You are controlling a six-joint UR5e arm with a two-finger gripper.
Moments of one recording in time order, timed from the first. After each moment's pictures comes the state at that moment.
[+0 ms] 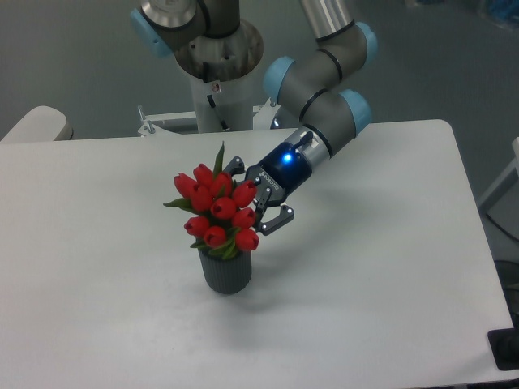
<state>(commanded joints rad) 2.74 -1.88 -2.09 -0.76 0.12 1.53</state>
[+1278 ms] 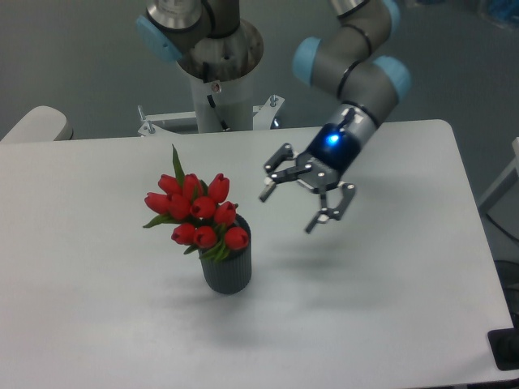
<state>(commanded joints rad) 2.90 -1.84 -1.95 -0.76 0.38 1.53</state>
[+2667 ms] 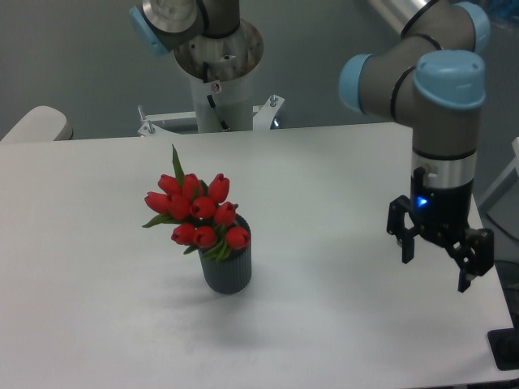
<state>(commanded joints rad) 2.64 -2.06 -1.27 -0.87 1.39 1.52</state>
